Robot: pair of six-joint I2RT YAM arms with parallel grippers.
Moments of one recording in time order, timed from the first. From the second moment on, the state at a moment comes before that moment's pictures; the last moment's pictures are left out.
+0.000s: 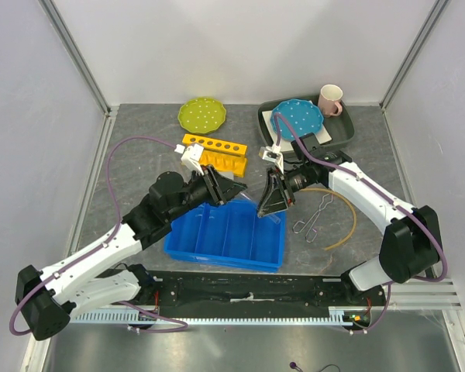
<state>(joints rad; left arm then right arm) -0.81 0.95 0.76 0.09 0.10 -0.83 0.45 1.49 1.17 -0.77 -1.36 -0.41</state>
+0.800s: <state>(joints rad) -0.52 1.01 0.99 -0.20 0.09 -0.63 0.19 1.40 1.24 -0.74 -1.06 -0.53</state>
